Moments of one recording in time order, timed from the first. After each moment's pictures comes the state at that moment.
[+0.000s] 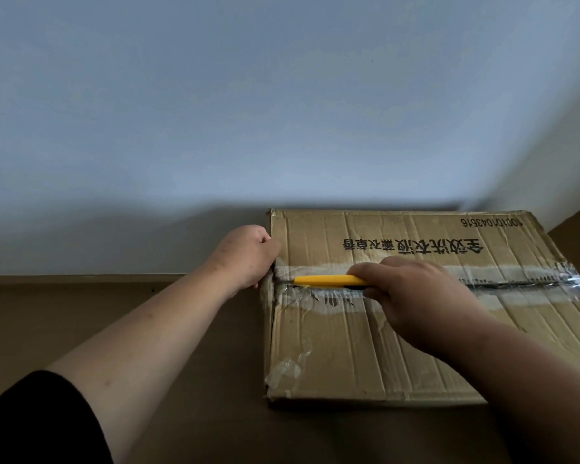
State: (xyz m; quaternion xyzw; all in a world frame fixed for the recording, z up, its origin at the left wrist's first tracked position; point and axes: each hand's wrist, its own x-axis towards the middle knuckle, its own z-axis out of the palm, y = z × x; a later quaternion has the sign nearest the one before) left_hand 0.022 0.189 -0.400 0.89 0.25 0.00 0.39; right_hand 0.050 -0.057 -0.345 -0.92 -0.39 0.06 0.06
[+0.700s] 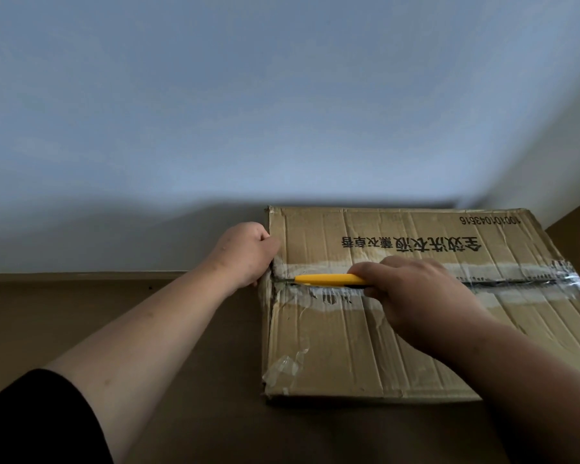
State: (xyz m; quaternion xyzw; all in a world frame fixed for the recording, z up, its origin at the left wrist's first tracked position) left_hand 0.024 0.188 -0.399 0.90 0.24 0.01 0.36; right_hand 0.049 -0.060 -0.346 -0.93 -0.37 0.04 0.04
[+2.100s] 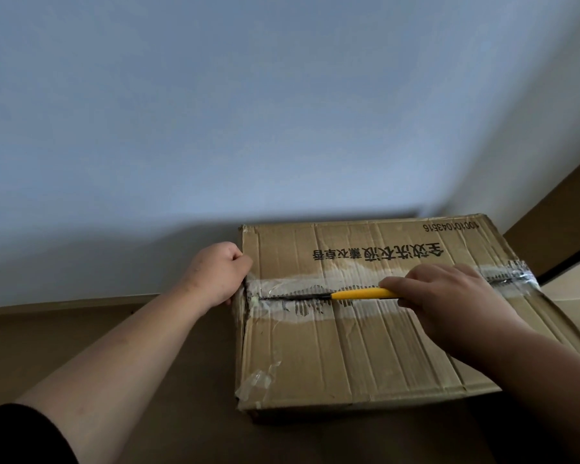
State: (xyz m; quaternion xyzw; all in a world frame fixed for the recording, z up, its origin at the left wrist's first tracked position) left_hand 0.025 0.189 -0.404 0.90 0.24 0.02 0.37; right_hand 0.070 -0.141 -0.351 -0.92 -0.38 -0.09 -0.03
